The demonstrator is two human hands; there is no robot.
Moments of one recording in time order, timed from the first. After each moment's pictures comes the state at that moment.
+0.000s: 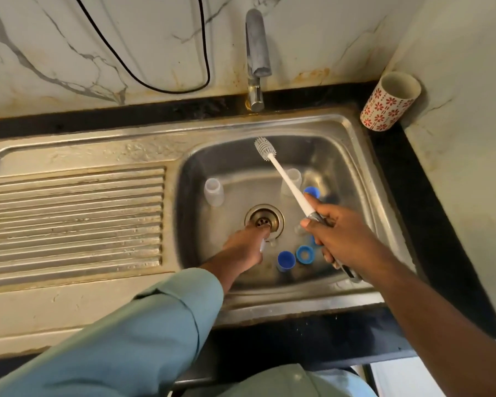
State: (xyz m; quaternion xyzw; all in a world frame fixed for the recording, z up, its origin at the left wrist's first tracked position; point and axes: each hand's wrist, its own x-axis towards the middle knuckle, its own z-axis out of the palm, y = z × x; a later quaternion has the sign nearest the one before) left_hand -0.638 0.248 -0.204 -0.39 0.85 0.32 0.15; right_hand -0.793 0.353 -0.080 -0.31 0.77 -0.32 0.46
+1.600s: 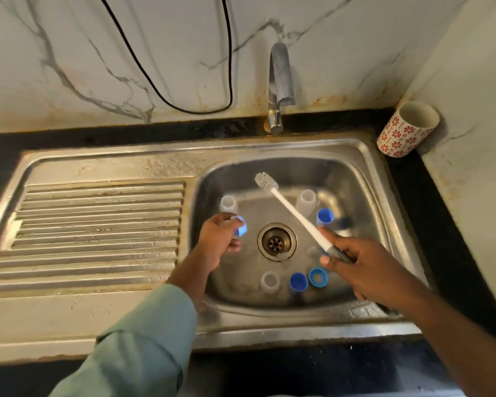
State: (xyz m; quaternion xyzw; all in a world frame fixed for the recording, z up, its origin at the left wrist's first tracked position) left_hand -0.601 0.183 -0.191 -0.64 0.40 0.63 -0.18; right_hand -0.806 0.362 -0.079 -0.41 0.75 -0.24 0.45
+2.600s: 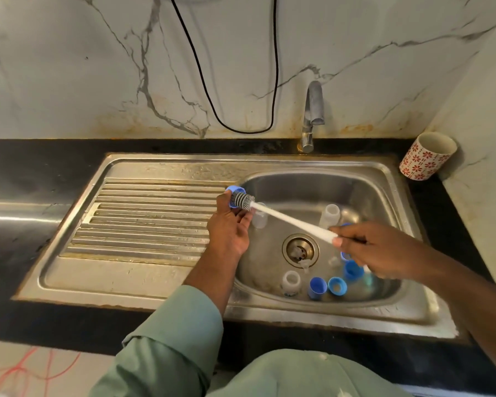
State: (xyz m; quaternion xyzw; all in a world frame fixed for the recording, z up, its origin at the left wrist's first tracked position) left_hand -0.576 0.222 -0.079 -0.45 0.04 0.71 -0.55; right_hand -0.793 0.357 -0.016 -0.59 0.69 -0.16 0.38
